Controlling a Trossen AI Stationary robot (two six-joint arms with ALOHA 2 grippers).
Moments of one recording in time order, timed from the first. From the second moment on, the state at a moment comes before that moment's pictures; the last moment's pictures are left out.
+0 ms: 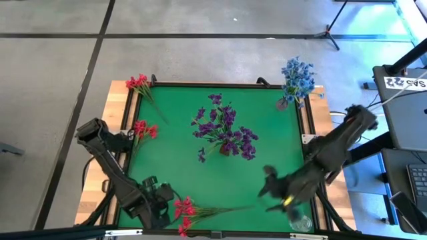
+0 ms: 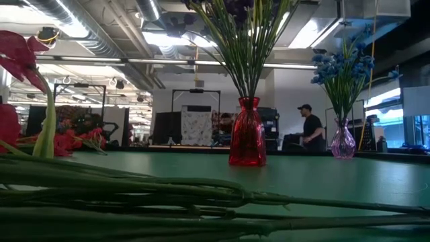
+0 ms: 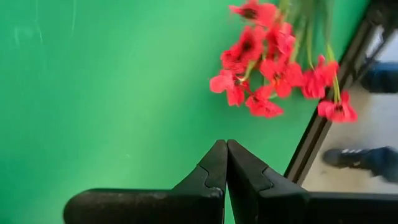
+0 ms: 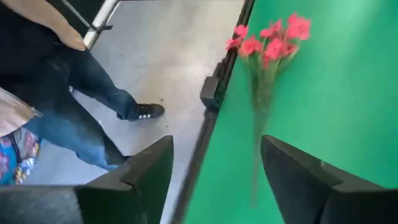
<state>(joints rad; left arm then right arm) -0.88 1.75 1.43 -1.09 -0.24 -1.31 0.75 1.42 1.42 -0.70 0.09 0.47</state>
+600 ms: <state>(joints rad) -1.03 1.75 1.43 -1.09 -0.49 -1.19 0.72 1.90 1.42 -0.39 0.20 0.54</state>
